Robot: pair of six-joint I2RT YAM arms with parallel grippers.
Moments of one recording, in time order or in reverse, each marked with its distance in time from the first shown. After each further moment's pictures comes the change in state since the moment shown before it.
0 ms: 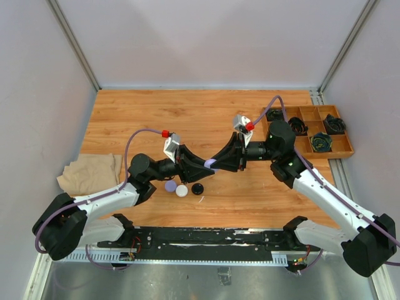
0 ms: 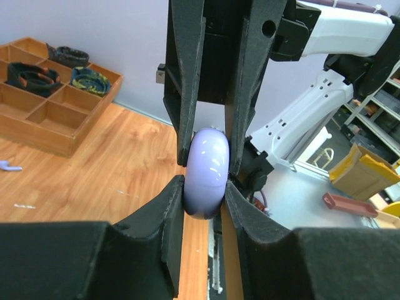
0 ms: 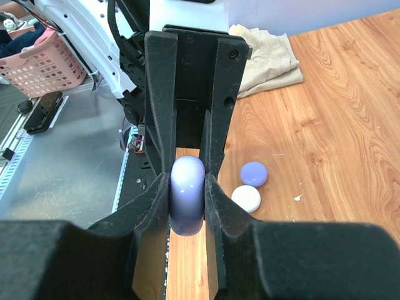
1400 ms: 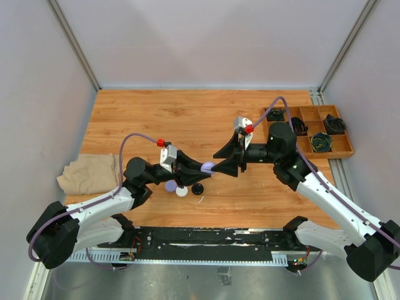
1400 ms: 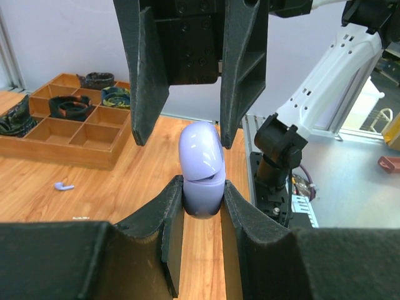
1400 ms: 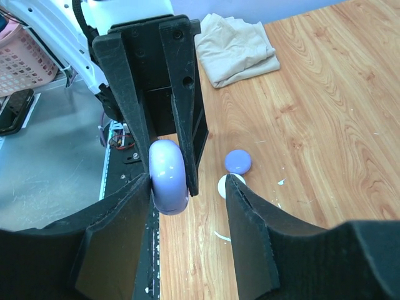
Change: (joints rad) left arm -0.003 -0.093 -0.043 -0.052 0.049 0.282; right arm 0.020 -0.049 0.020 -0.141 0.130 -0.084
